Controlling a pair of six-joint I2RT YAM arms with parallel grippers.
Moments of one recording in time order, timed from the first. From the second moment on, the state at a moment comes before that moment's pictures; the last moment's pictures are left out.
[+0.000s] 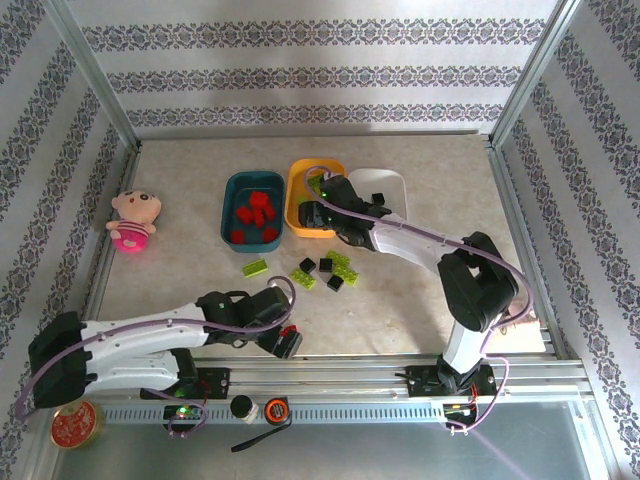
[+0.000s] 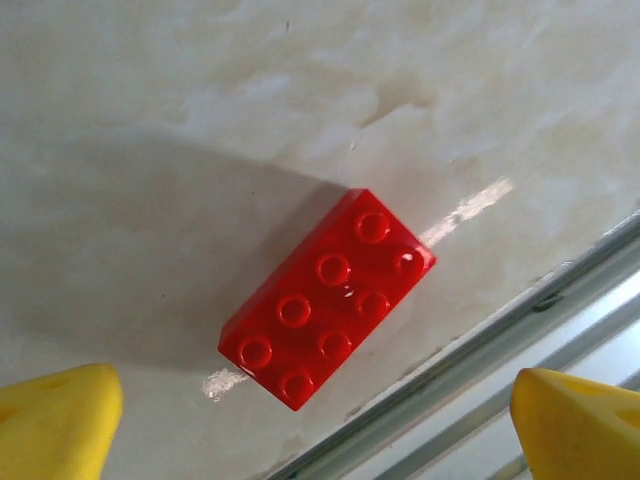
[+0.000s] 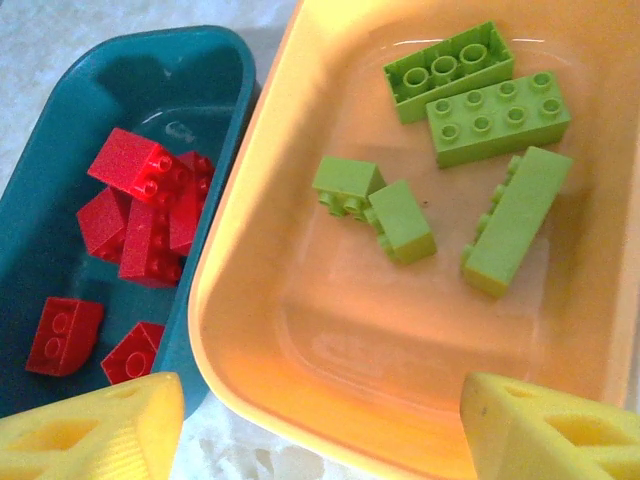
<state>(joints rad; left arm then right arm) -1.10 1.19 0.62 -0.70 -0.06 -0.58 0.64 1.74 1.18 -0.14 0.05 0.55</state>
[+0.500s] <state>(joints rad) -1.13 1.40 0.69 -0.66 -0.11 -0.49 0.61 1.68 1.13 -0.09 0.05 0.56</state>
